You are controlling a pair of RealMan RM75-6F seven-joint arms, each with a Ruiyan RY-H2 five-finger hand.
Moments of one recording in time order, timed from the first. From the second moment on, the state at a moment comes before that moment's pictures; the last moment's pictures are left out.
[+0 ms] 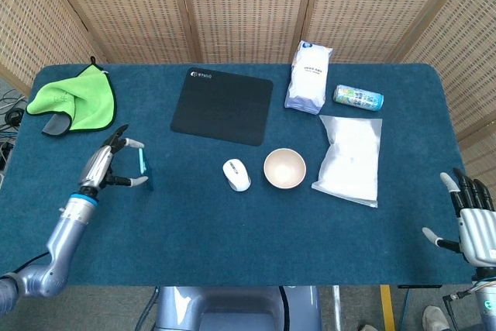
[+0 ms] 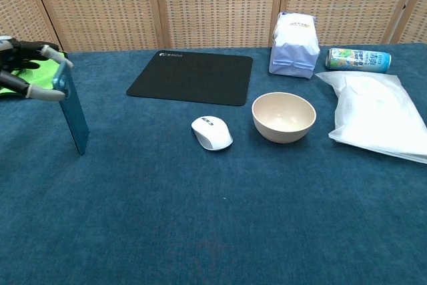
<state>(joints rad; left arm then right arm) -0.51 -1.37 -0.23 -1.45 1.13 0.97 -0.37 0.08 -1.08 0.10 -1.60 -1.46 1.47 0.07</state>
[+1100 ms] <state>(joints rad) -0.26 -1.01 -0.13 -1.71 1.24 1.29 -0.02 0.08 -1.09 0.09 -1.62 -1.49 1.49 0.04</state>
